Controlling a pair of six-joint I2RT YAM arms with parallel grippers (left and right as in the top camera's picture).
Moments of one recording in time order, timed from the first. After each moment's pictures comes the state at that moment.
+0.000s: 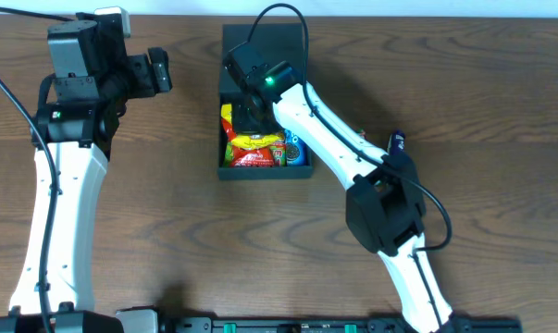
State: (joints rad) left arm 0.06 1.47 1.41 -0.57 0.15 -0.10; right arm 0.66 2.35 2.14 -1.05 -0.08 0.63
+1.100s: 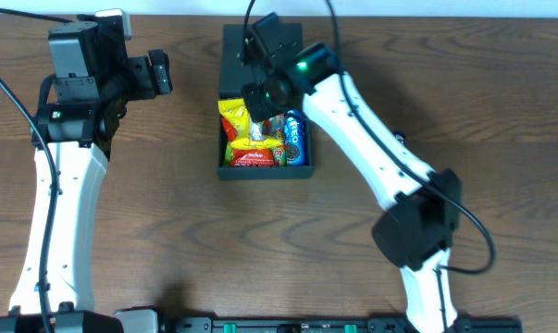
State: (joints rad) left arm 0.06 1.47 1.41 -0.58 0.15 -0.10; right arm 0.62 2.18 2.14 -1.10 -0.10 0.21
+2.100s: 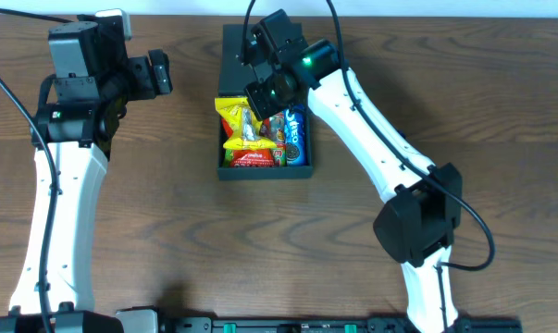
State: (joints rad) left arm 0.06 1.47 1.41 -0.58 0.15 -0.10; right arm 0.58 2.18 2.13 -1.06 -0.19 0.09
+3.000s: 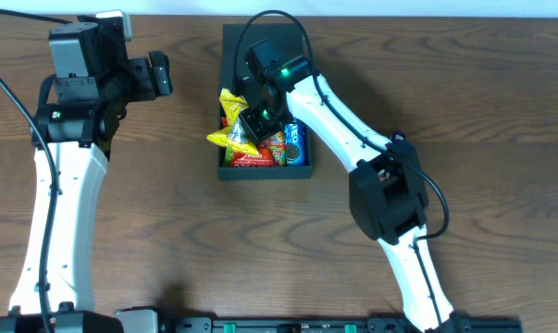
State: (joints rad) left arm 0.06 1.47 1.41 -0.60 0.15 -0.10; right arm 0.58 2.39 2.13 -1.07 -0.36 0.00
